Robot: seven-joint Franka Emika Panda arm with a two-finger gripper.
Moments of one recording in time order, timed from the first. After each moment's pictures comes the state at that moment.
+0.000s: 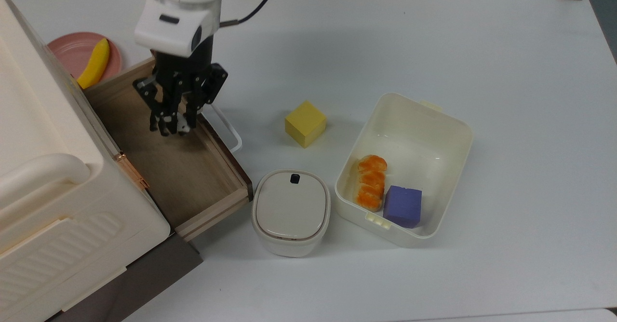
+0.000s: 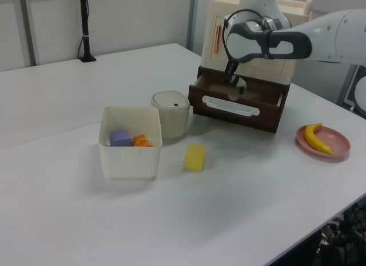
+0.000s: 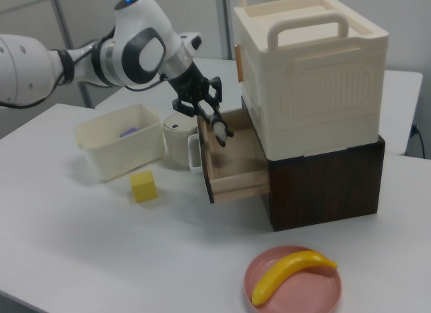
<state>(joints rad) 0.07 0.29 -0.18 -1.58 -0.17 2.28 -0.64</state>
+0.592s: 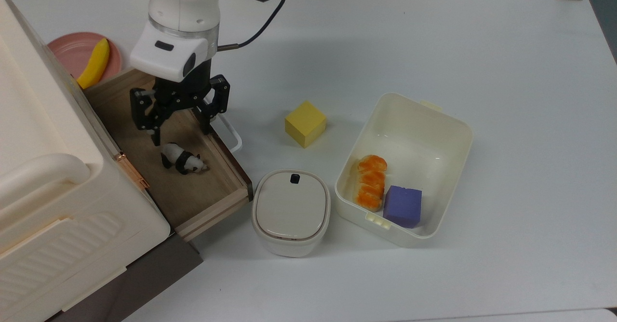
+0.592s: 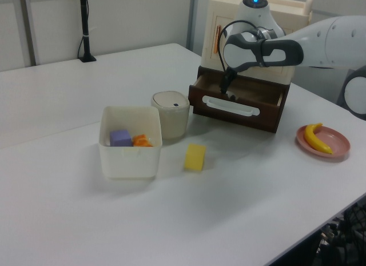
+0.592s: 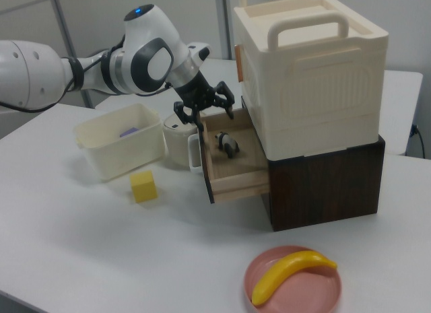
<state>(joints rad) 0.06 0.34 -0.18 -1.57 -0.17 2.30 -0.53</state>
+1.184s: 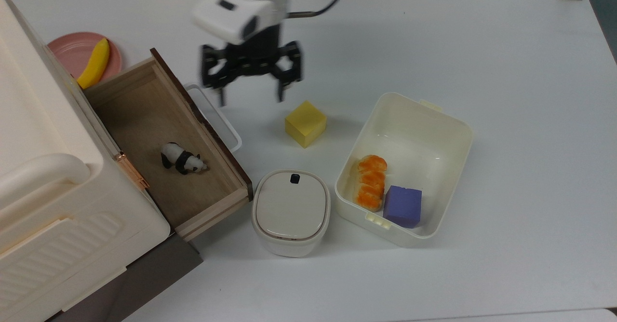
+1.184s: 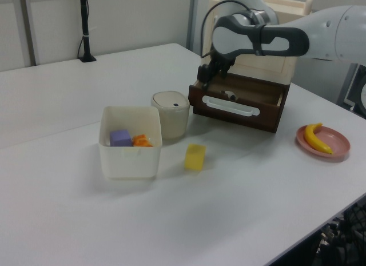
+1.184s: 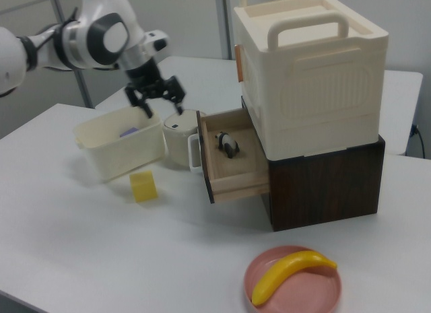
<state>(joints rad) 0.10 0.25 -0.04 -1.56 -0.16 2.03 -0.10</state>
